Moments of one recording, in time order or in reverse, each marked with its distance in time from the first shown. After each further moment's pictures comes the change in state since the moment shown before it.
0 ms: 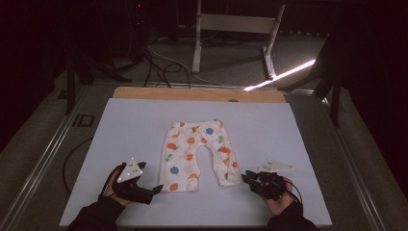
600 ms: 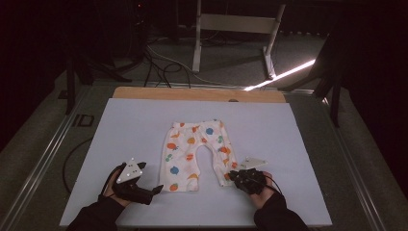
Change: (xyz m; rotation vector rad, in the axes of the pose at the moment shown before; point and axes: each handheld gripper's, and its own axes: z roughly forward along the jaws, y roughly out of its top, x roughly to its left) left arm 0.000 0.000 -0.002 -0.005 -0.002 0.002; right arm 0.013 0.009 0.050 0.083 0.003 -0.121
